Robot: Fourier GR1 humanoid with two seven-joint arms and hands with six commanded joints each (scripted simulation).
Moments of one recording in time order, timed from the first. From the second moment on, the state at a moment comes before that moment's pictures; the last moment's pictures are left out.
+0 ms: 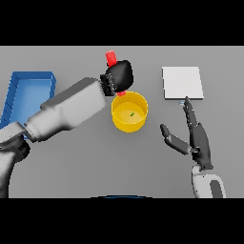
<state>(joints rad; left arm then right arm) -1.23 0.26 -1.04 -0.78 -1.30 -0.31 -0.20 0.10 -0.04 0.12 -1.72 0.23 -0.05 -0.10</state>
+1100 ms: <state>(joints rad) -1.63 0.52 -0.39 -0.30 -0.88 -0.32 -0.06 0.08 -0.04 0.12 -1.69 0.19 -0.01 -0.13</state>
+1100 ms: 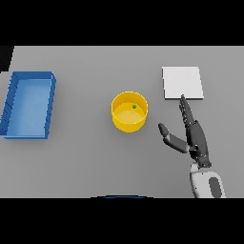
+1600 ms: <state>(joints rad) -1.25 0.61 -0.06 -0.32 -0.49 -0.04 0.20 0.06 -0.07 0.13 -1.68 0.21 -0.01 -0.11</state>
